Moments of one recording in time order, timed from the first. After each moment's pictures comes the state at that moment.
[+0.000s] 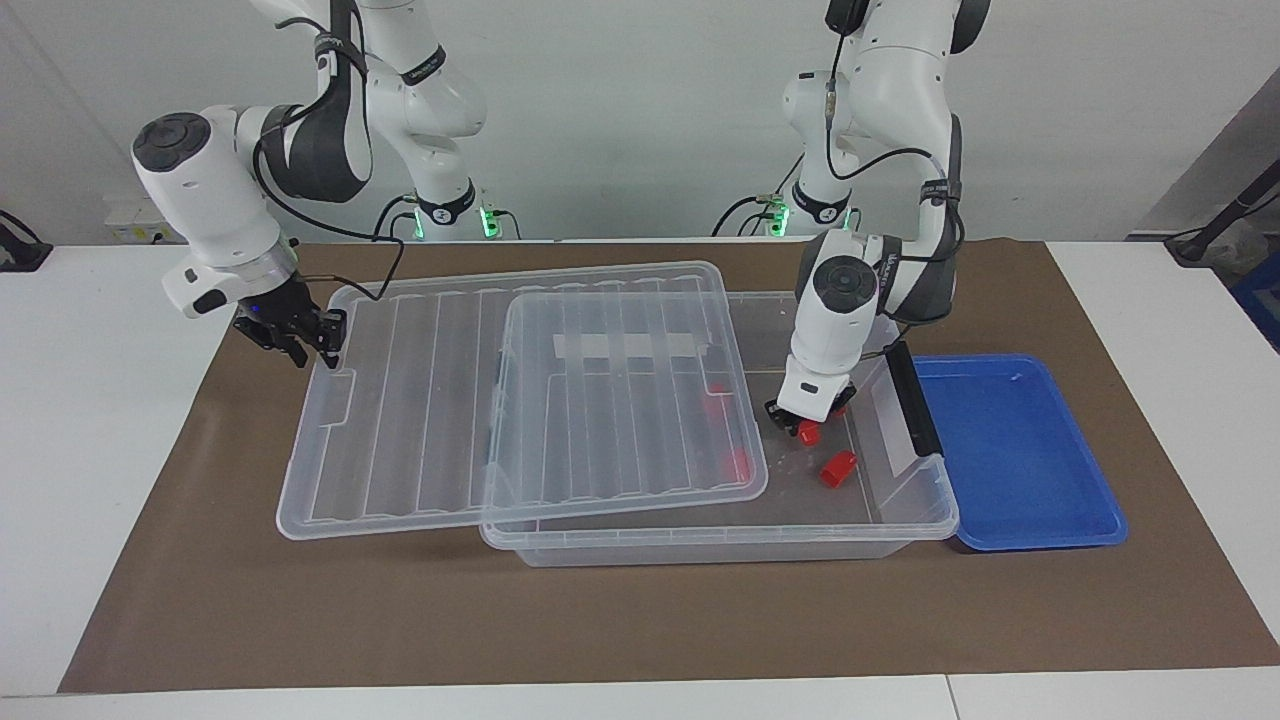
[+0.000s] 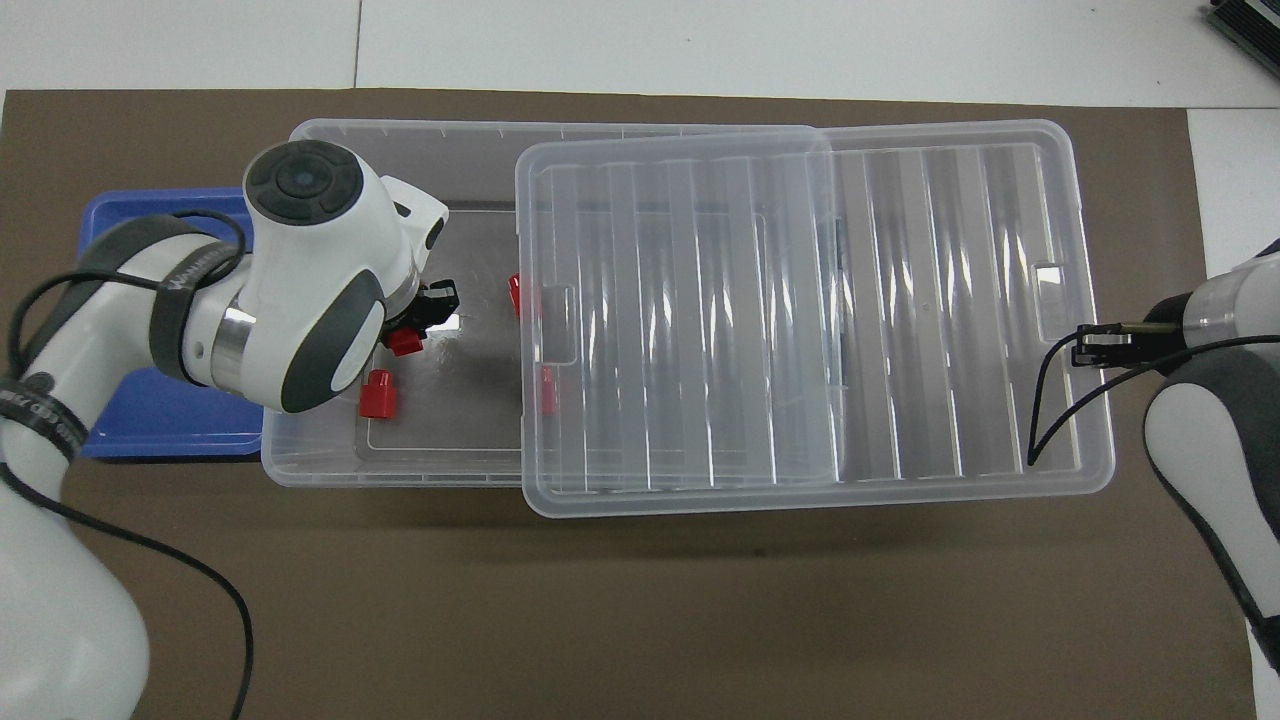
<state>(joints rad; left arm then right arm) -0.25 0.28 -0.11 -1.61 0.10 1.74 -0.66 -0.20 -0.03 0.10 -2.02 0.00 2.02 0.02</state>
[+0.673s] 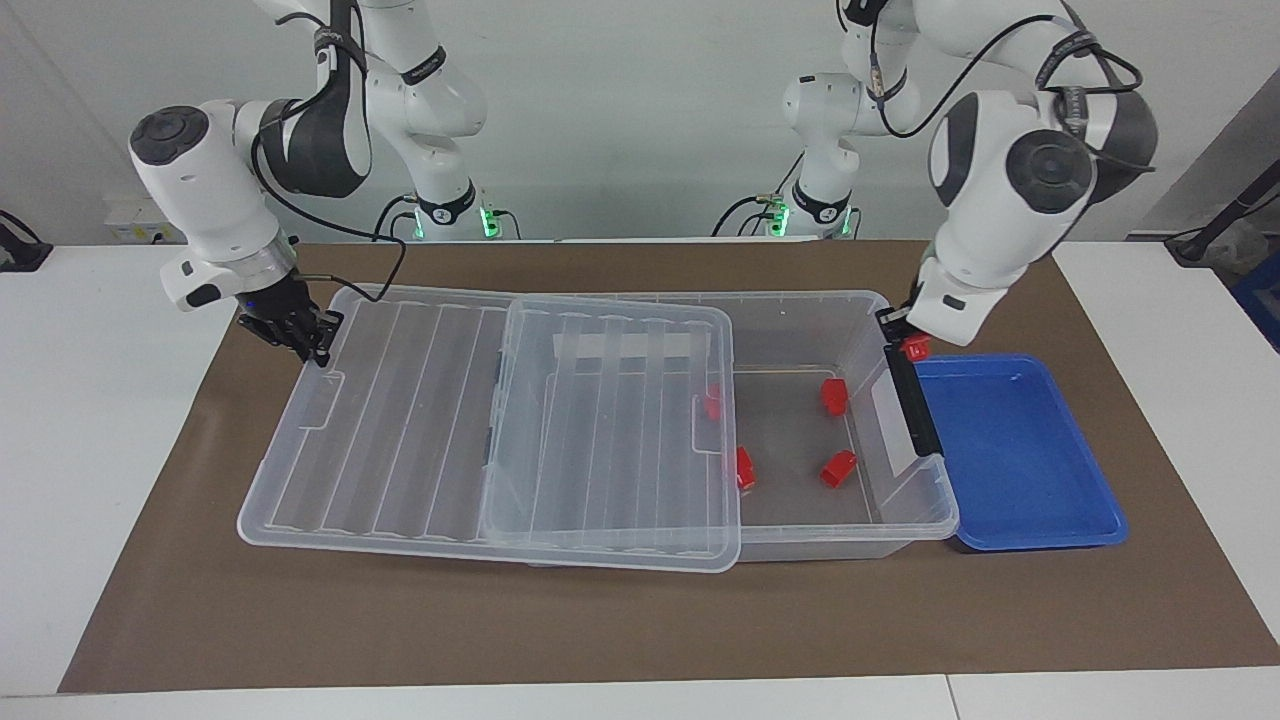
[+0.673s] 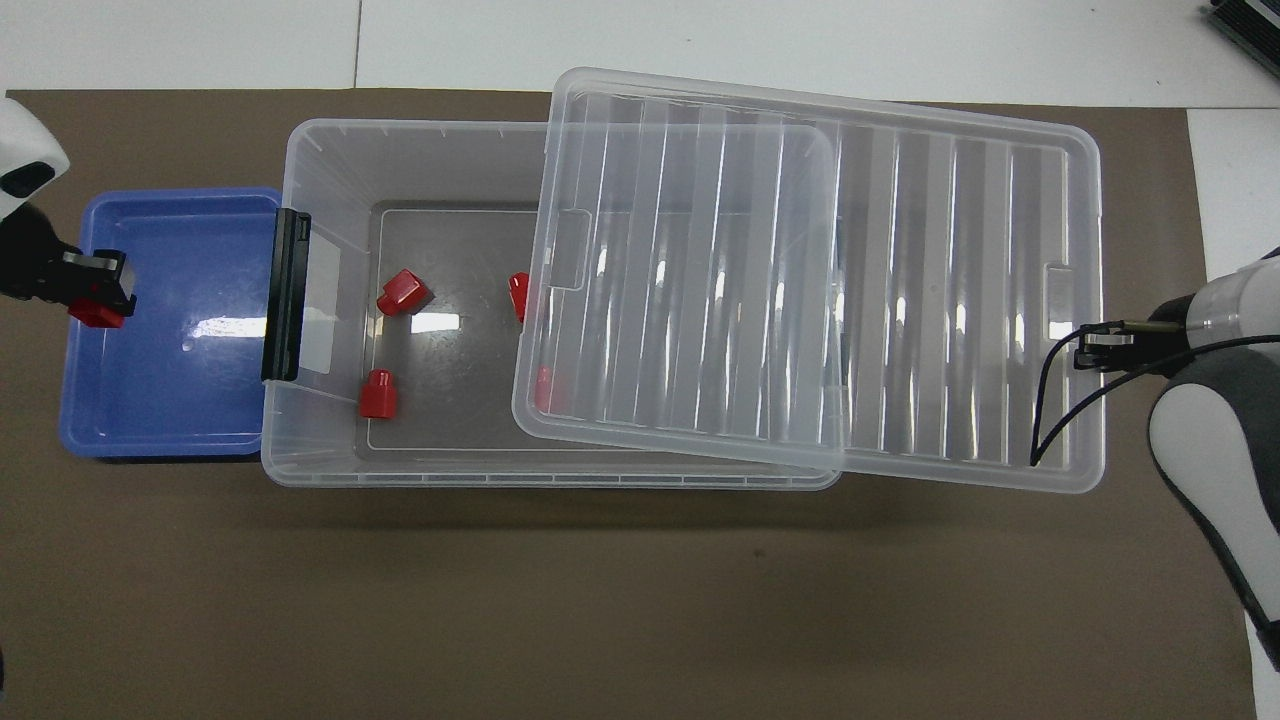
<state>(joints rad) 0.16 0.25 -0.08 -1.55 0.08 1.70 0.17 -0.20 -0.03 0.10 -2.01 0.00 2.00 0.05</state>
